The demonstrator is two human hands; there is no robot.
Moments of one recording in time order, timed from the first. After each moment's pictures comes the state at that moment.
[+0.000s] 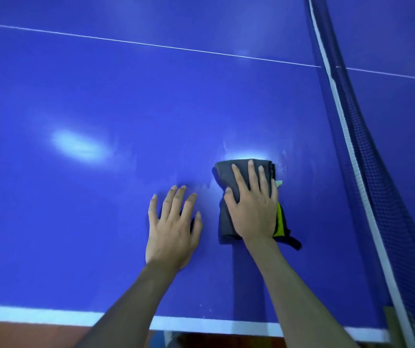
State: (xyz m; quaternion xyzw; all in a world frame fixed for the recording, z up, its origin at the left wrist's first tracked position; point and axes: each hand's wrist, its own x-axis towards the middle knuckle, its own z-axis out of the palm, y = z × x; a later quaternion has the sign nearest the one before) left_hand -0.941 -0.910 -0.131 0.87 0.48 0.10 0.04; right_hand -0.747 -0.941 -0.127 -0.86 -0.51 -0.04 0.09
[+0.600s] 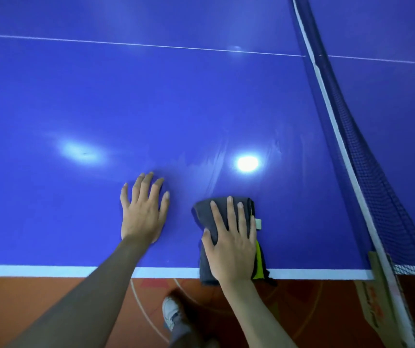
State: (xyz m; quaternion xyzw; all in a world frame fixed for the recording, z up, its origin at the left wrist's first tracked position) left_hand -1.038 -0.891 -0.127 0.85 0.52 0.10 0.04; right_hand -0.883 -1.059 -0.125 -0.86 -0.50 0.02 0.07
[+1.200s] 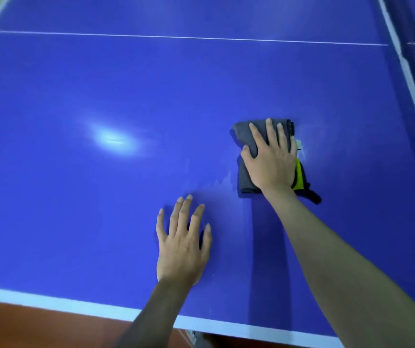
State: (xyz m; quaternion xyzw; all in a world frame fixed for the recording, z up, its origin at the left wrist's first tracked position) left_hand -1.037 -0.886 -0.138 0.85 0.52 0.07 0.03; right_hand -0.774 -0.802 -0.130 -0.85 -0.51 -0.02 0.10
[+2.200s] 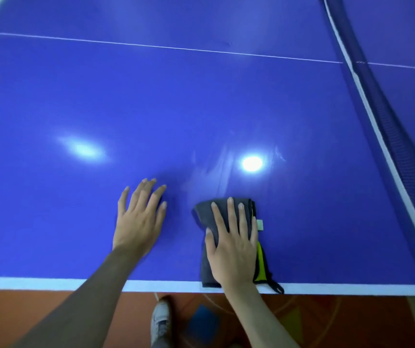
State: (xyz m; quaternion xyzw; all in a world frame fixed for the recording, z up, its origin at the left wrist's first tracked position) left_hand -1.161 -0.818 -0.123 0.88 0.46 0.09 0.03; right_hand -0.985 -0.974 -0.127 -0.86 -0.51 0.02 0.06
